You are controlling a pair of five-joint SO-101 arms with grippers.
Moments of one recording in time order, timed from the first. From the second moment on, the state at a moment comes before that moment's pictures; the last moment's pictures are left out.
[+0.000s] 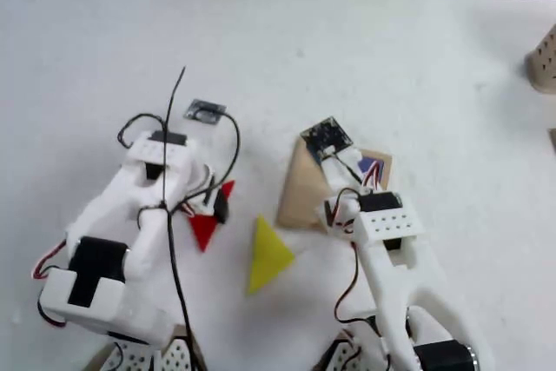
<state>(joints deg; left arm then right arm) 4.4 5.1 35.9 60.5 -3.6 -12.6 -28.3 61.8 43.1 24.3</state>
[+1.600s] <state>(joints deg) 35.2 -17.8 37.8 53.5 -10.4 6.2 -28.3 58.3 48.7 22.1</state>
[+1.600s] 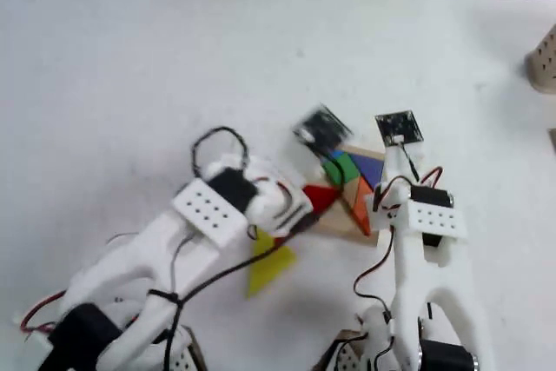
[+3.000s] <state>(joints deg) 24.7 -24.0 39.6 52.4 9.5 9.0 -28.3 58.3 48.7 22.1</state>
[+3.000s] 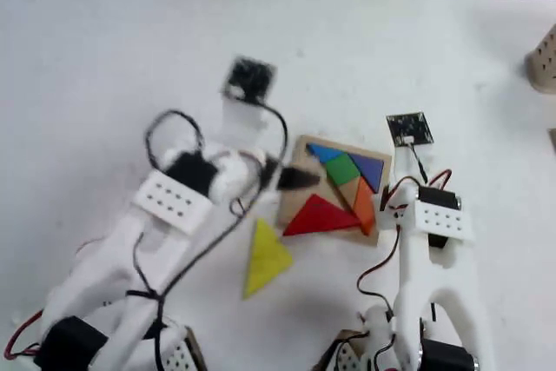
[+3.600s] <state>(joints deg) 36.6 -24.3 52.6 52.4 9.8 9.0 -28.3 58.3 48.7 22.1</state>
